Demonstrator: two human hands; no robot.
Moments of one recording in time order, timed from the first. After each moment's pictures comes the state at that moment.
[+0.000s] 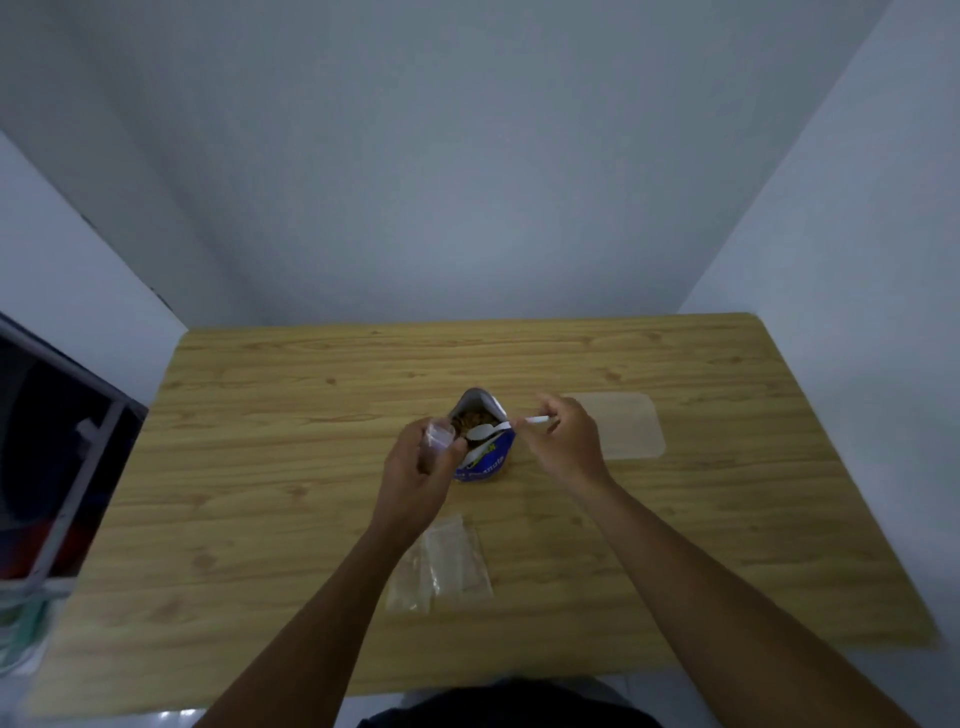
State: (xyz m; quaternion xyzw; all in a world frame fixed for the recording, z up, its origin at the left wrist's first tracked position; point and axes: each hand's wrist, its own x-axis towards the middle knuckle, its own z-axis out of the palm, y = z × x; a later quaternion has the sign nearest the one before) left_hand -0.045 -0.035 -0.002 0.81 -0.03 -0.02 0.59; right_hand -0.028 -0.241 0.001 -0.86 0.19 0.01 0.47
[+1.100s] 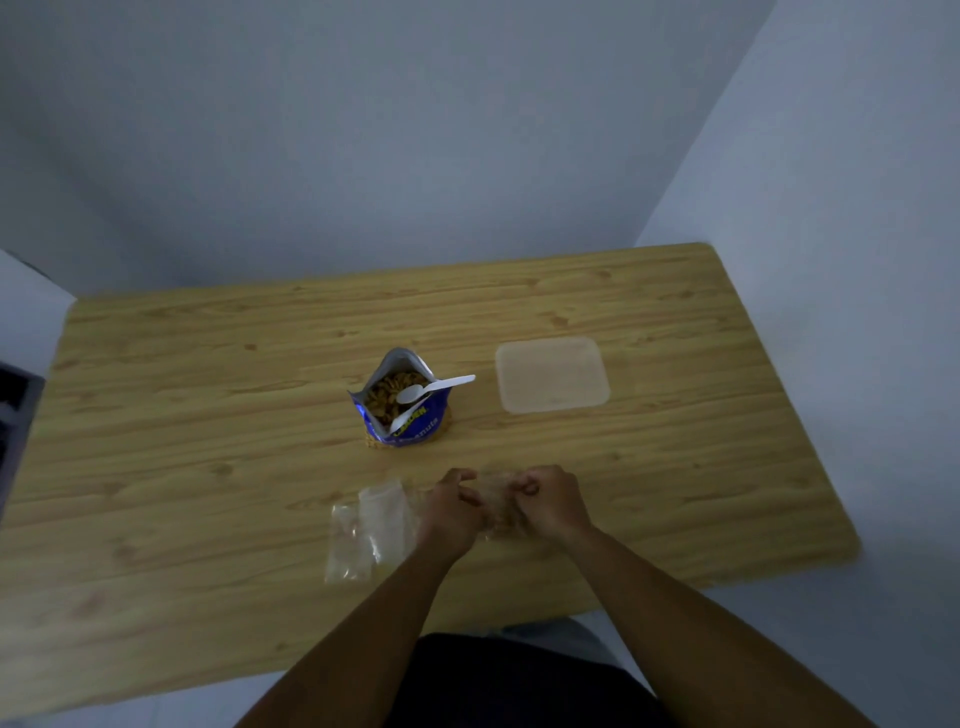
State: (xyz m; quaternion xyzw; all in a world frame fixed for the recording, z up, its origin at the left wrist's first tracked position) left_hand -0.101 -0.140 -0.097 0.79 0.13 -0.31 0.51; right_hand -0.127 -0.301 -0.104 -0.86 0.26 0.18 0.40
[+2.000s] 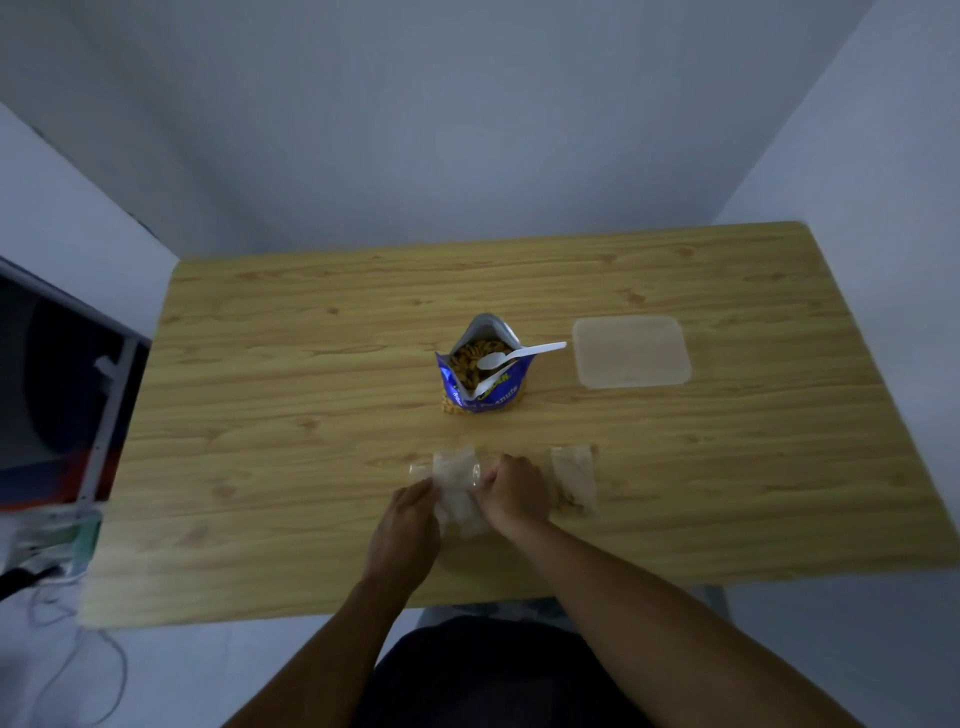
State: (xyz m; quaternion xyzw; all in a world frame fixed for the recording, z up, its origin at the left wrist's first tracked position) left_hand -0.147 0.021 -0.121 0.95 -0.09 -0.14 0.26; right_hand -0.116 -0.146 -0.119 -0.92 0.22 0.22 0.23
